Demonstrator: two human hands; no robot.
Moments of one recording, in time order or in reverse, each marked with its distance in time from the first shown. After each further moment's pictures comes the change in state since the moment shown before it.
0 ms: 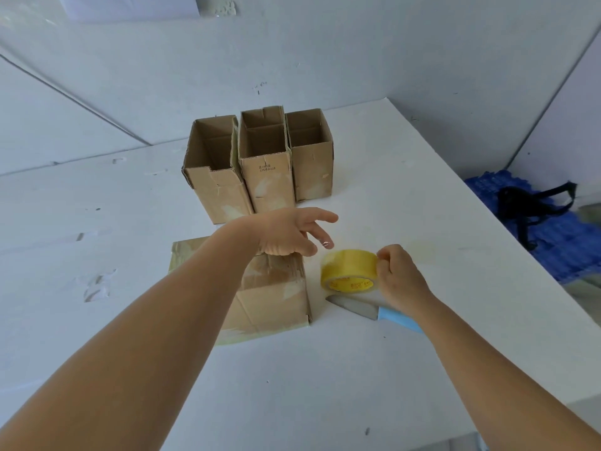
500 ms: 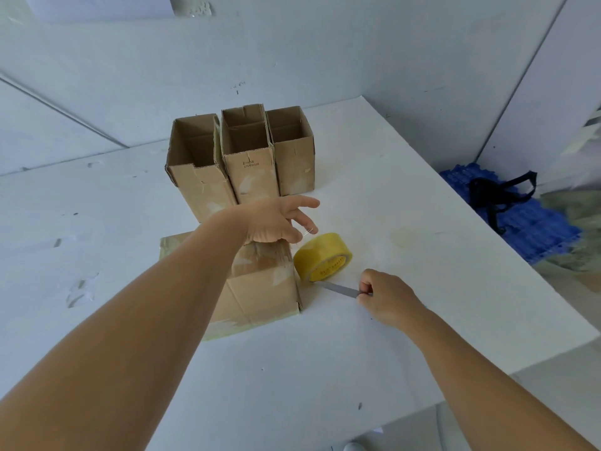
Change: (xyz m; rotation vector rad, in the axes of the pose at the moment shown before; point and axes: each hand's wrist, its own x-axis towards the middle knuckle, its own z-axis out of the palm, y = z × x) left_hand 0.005 -0.007 0.000 -0.024 0.038 0.039; right_hand -0.049 0.009 0.001 -0.352 -0.228 0.005
